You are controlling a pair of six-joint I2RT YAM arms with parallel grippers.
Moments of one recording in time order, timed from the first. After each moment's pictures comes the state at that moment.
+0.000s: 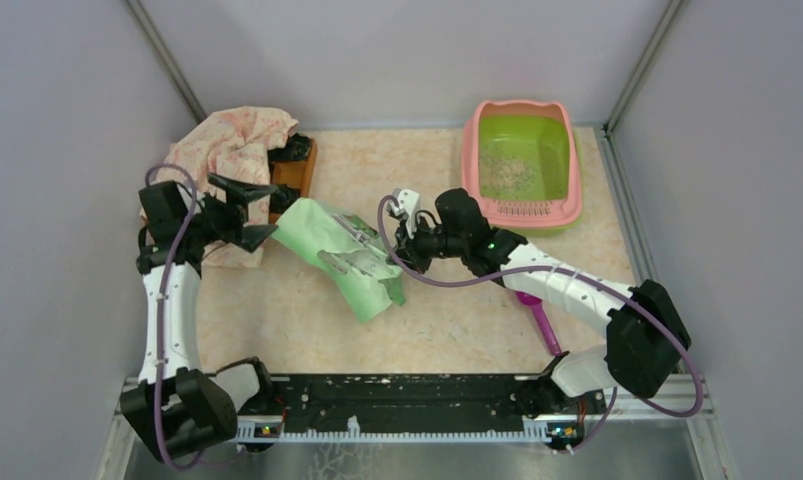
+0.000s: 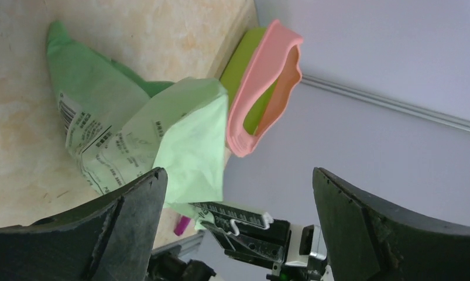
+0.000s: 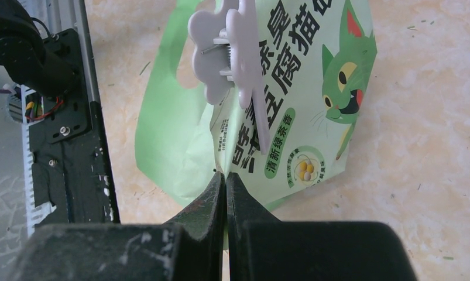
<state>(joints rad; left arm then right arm) 0.29 1.09 1.05 -0.57 0.67 -1.07 0.77 1.37 0.97 -0.08 -0.51 -0.09</state>
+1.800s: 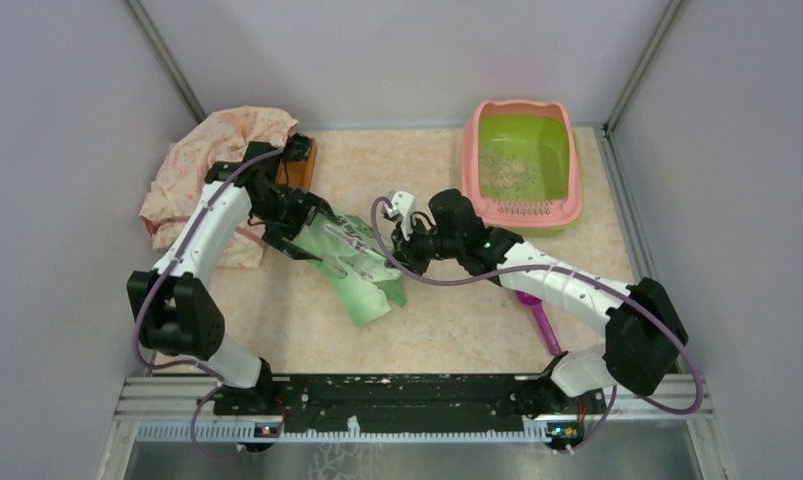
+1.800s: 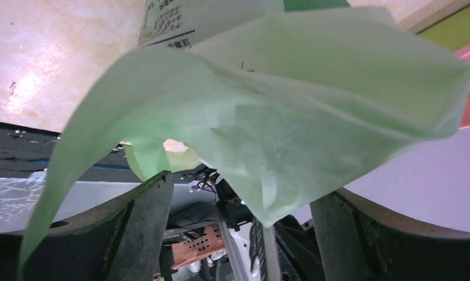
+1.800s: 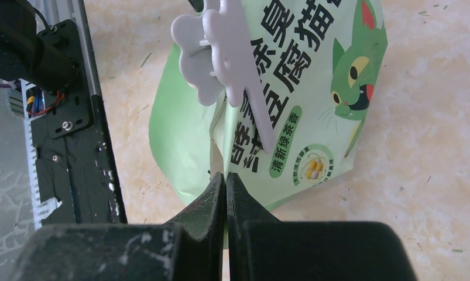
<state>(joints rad) -0.16 1.55 1.40 -1.17 0.41 -1.14 0.80 1.39 1.00 -0.14 -0.48 -0.08</state>
